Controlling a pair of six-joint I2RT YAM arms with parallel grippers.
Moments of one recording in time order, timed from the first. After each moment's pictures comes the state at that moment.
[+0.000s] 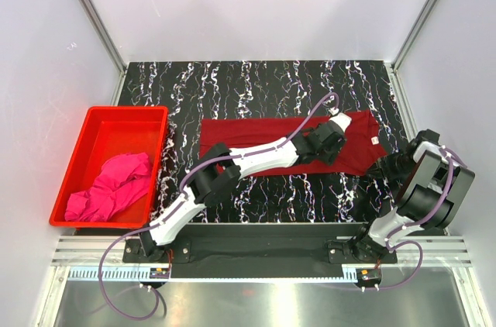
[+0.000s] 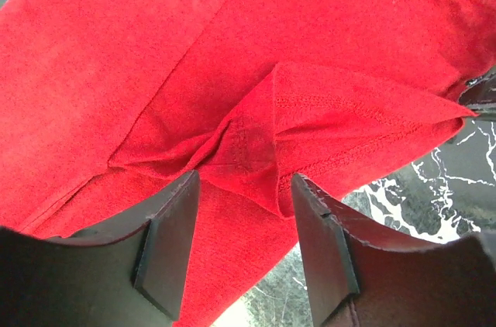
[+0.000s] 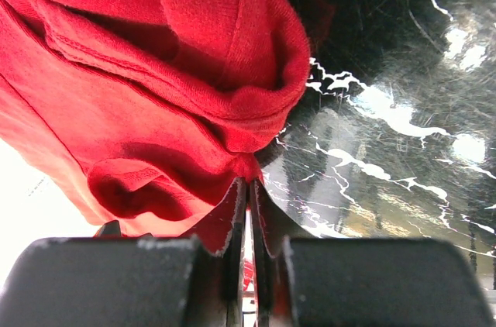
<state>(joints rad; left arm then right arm) -1.09 2.38 2.00 -0.34 -0.21 -0.31 -0.59 1.58 0.84 -0.65 -0.38 0.68</state>
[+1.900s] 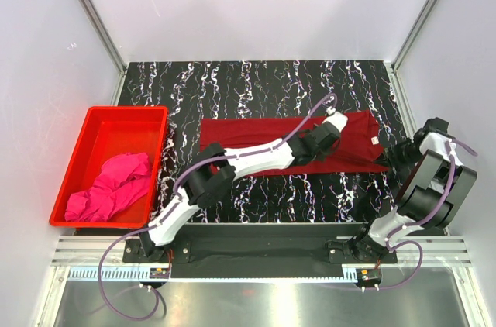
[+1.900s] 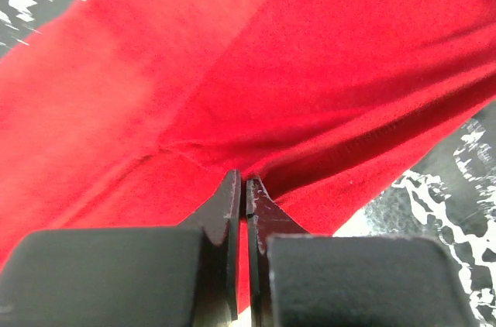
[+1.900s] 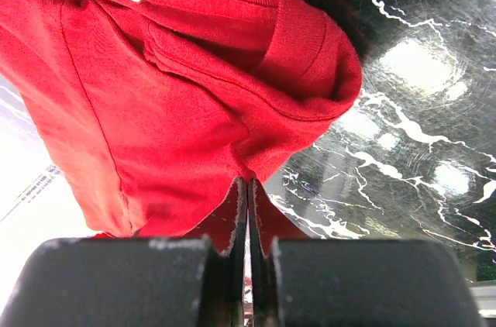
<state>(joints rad) -1.09 2.31 1.89 -0.29 -0.33 -0.25 -0.59 1.59 0.98 -0.72 -0.35 0.64</state>
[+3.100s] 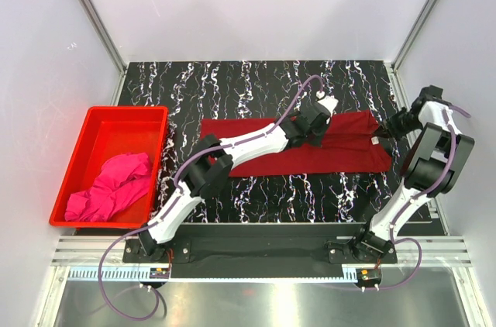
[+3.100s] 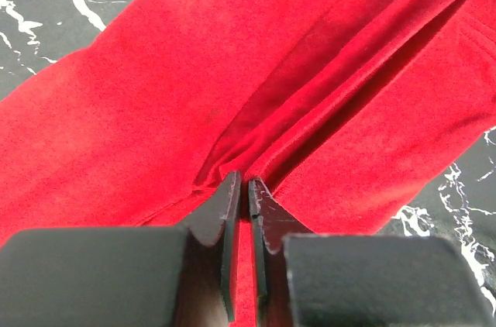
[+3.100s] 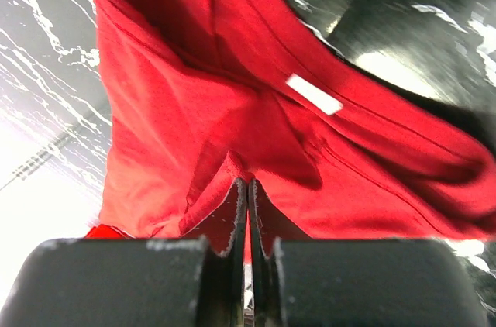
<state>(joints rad) -0.98 2.35 2.00 -0.34 -0.14 -0.33 -0.48 1.89 1.39 -0.78 -0.39 0.61</state>
